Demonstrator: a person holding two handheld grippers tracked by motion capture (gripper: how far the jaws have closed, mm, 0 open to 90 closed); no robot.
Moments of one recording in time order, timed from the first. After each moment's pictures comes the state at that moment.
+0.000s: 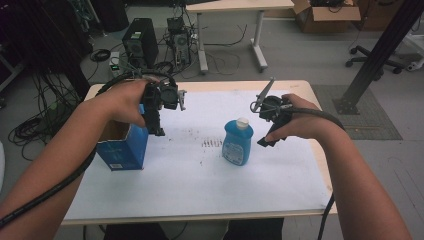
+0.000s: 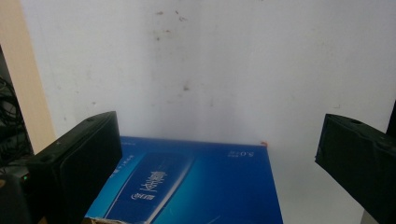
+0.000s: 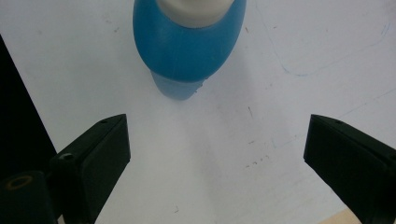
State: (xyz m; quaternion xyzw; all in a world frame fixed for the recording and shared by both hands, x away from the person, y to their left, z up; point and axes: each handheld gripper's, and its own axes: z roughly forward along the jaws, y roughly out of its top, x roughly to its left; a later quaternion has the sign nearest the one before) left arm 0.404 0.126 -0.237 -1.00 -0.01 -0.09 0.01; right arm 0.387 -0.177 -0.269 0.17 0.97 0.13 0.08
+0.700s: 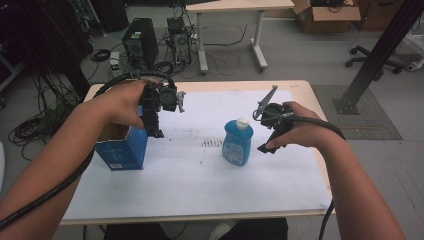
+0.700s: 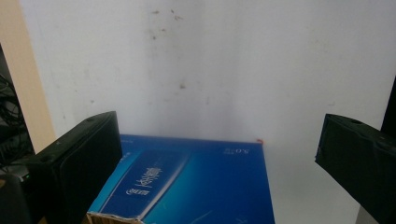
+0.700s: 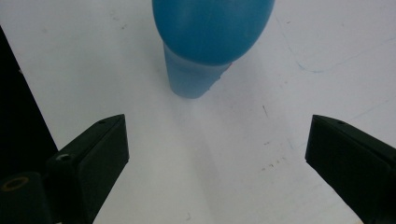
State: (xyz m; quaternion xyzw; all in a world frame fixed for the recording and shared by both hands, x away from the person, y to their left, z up) left arm 0.393 0.128 -0.234 -1.00 -0.01 -0.09 0.00; right arm 0.374 -0.183 -0.287 0.17 0.97 0.16 0.08
